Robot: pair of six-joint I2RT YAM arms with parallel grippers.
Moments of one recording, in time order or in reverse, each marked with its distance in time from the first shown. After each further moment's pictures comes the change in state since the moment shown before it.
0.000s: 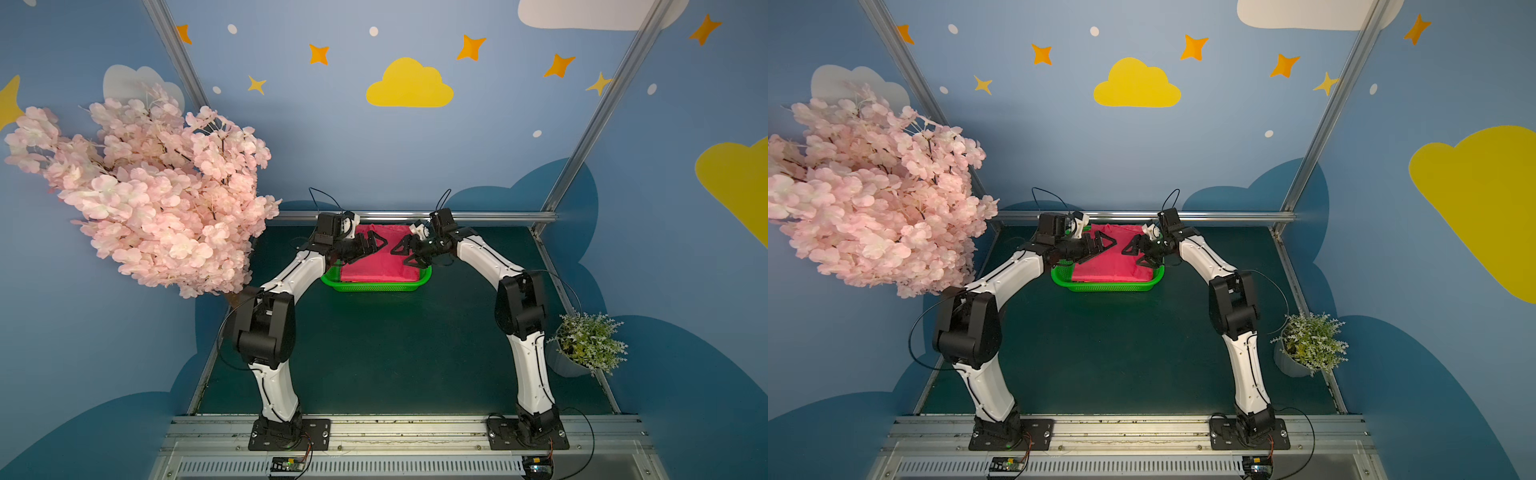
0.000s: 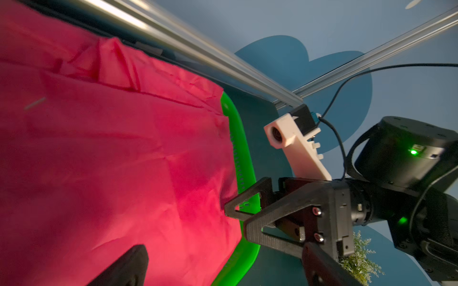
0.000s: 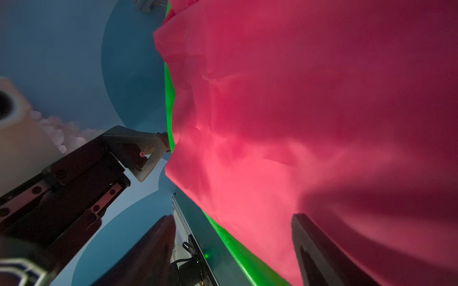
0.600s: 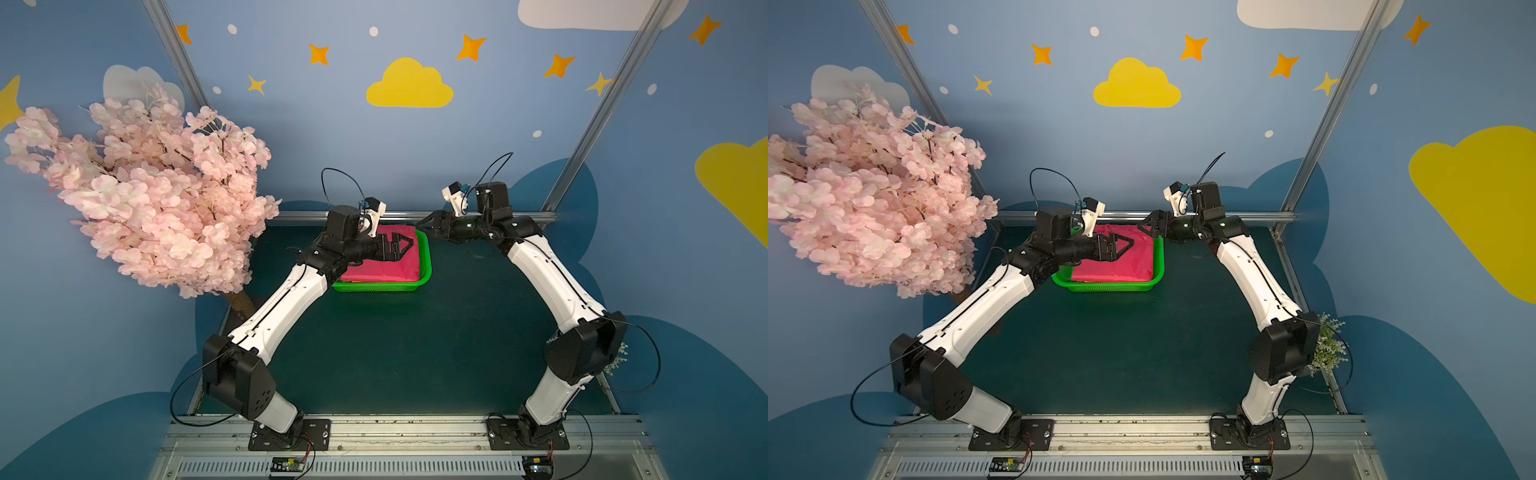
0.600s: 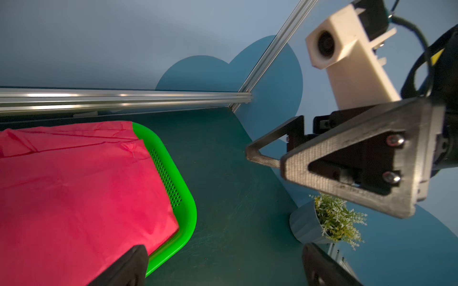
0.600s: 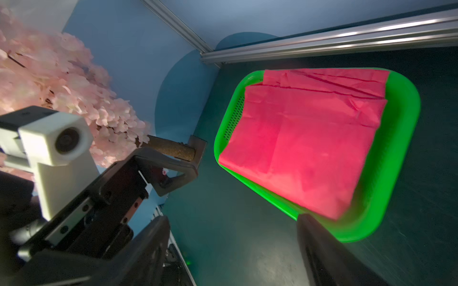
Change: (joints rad) left arm -0.221 -0.351 -0.071 -0.111 -0.199 0.142; right arm -0.039 -0.561 -0.233 -0.064 0.177 -0.204
